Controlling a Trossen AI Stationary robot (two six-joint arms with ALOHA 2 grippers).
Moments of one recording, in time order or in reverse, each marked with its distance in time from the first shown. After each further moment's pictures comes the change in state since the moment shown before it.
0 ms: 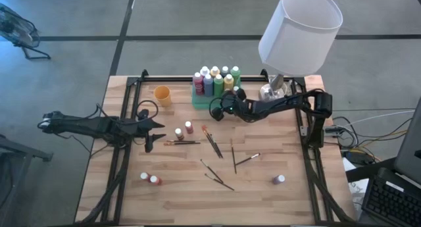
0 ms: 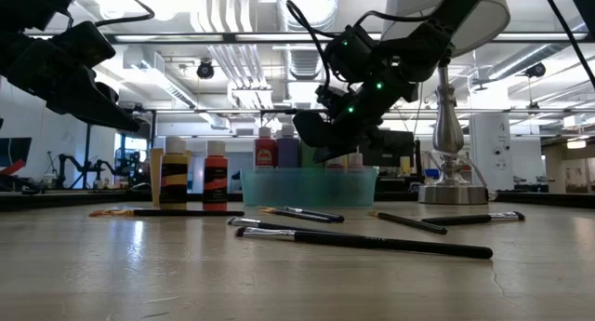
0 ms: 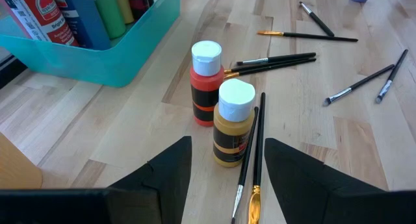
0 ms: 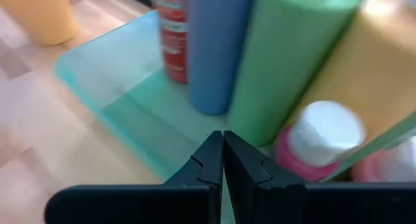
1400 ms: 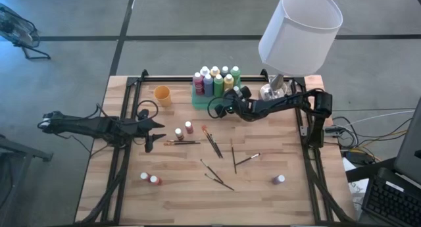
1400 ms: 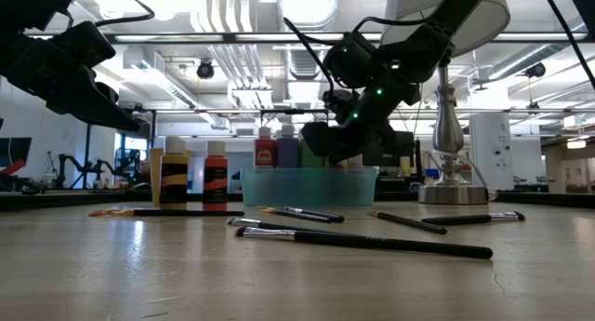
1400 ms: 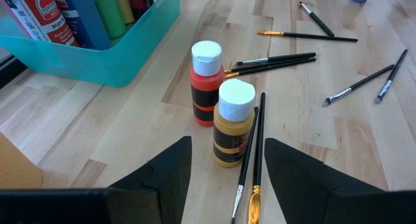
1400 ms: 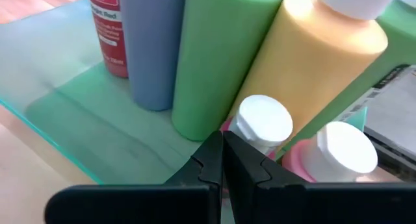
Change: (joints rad) left arm 0.000 0.000 0.000 0.000 0.000 0.000; right arm -0.009 0.001 0.000 -0.067 0.157 -0.015
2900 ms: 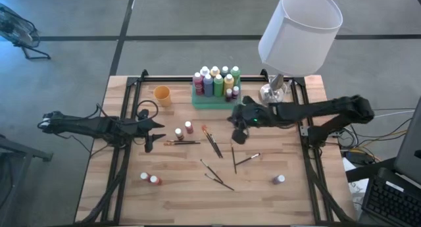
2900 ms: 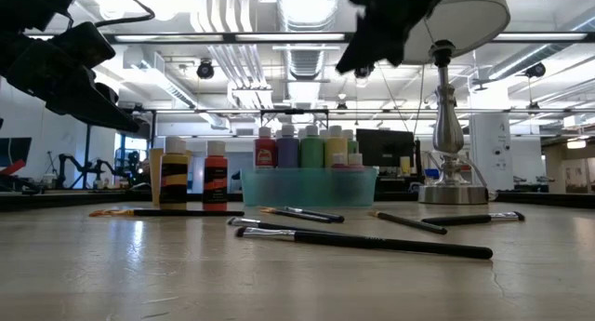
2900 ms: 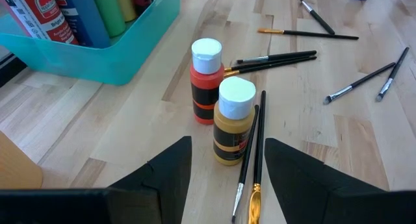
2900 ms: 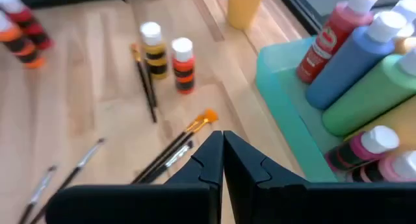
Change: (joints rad) left arm 0.000 0.000 0.000 -0.006 0.000 0.000; right arm 0.268 -0.449 0.090 -0.533 -0.420 -0.122
